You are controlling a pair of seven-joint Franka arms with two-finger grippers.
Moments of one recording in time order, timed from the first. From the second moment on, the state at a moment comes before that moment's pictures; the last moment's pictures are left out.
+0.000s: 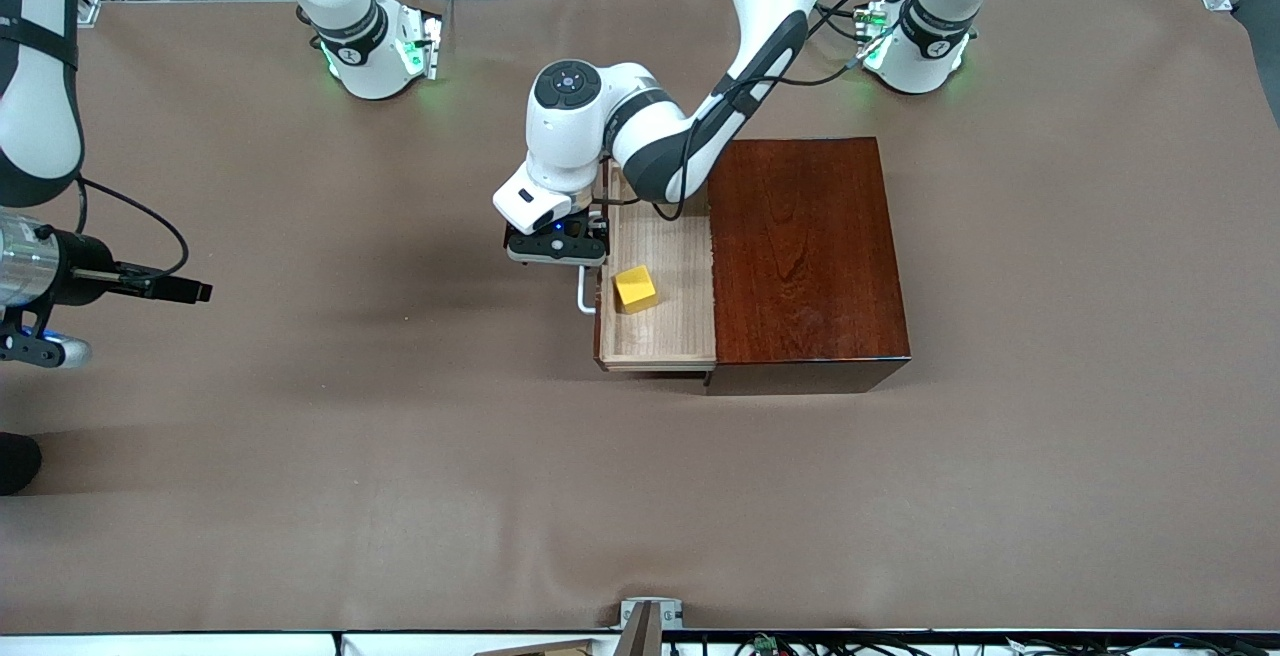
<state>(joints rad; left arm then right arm) -0.90 0.79 -0.08 -1.28 0.13 2.33 -1.03 -0.03 0.28 -0.08 -1.51 0.10 1.56 0.17</state>
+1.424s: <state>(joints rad) -0.69 0.46 -0.09 -1.21 0.08 1.85 -1.03 0.29 0.30 -0.07 -1.51 0.27 1.66 1.23</state>
